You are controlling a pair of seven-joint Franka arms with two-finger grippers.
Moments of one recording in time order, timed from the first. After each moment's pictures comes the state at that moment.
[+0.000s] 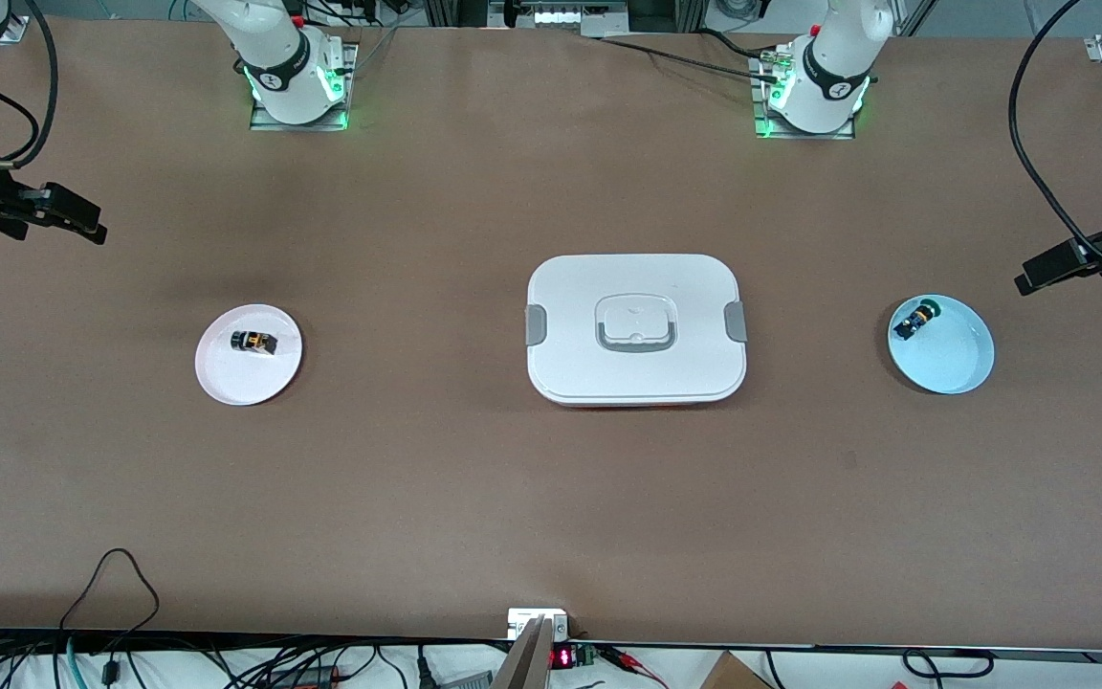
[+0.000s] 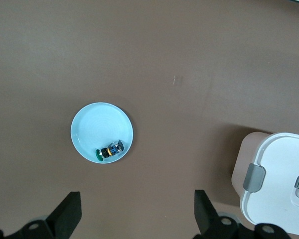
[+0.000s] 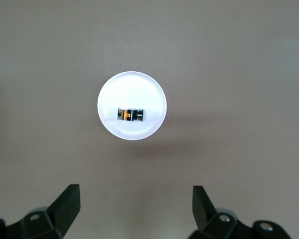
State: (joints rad) left arm 0.05 0.13 0.01 -1.45 0.00 1.55 -0.20; right arm -0.01 -0.05 -0.05 -1.76 -0.03 1.67 -0.01
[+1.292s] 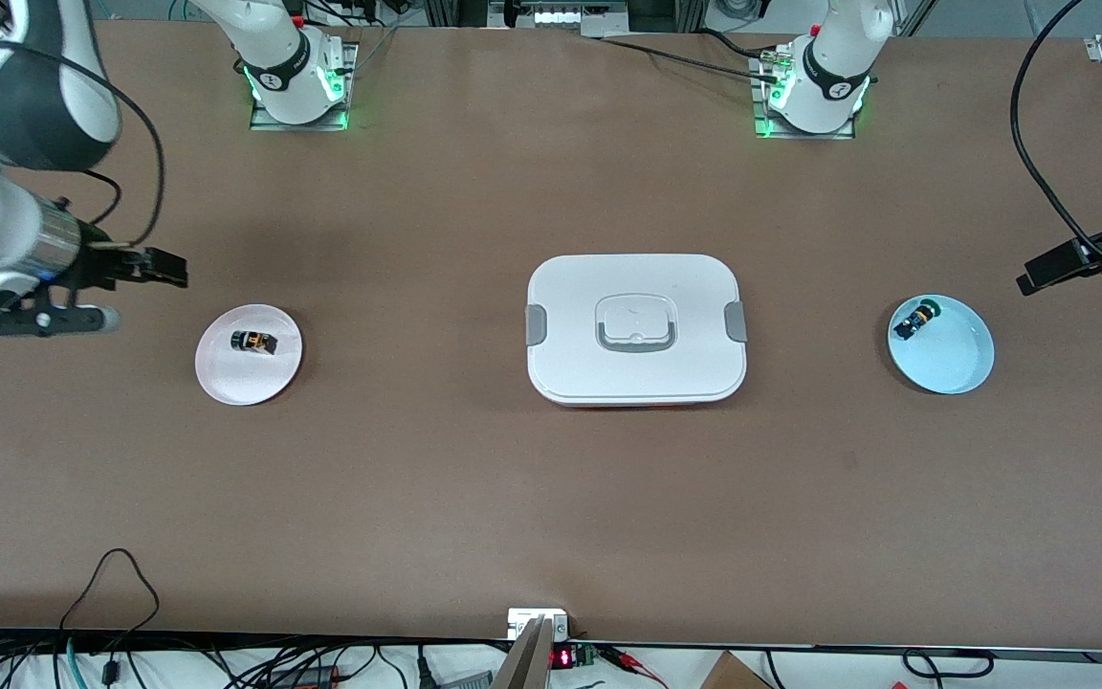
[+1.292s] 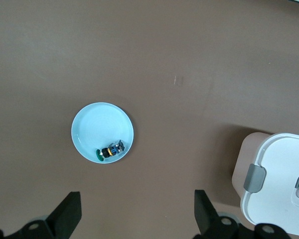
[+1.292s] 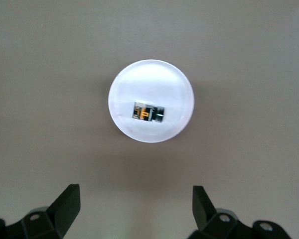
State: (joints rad) left arm 0.05 0.13 0.01 -1.45 0.00 1.55 -0.20; right arm 0.09 0.16 -0.04 -1.75 -0.02 1.72 -0.02
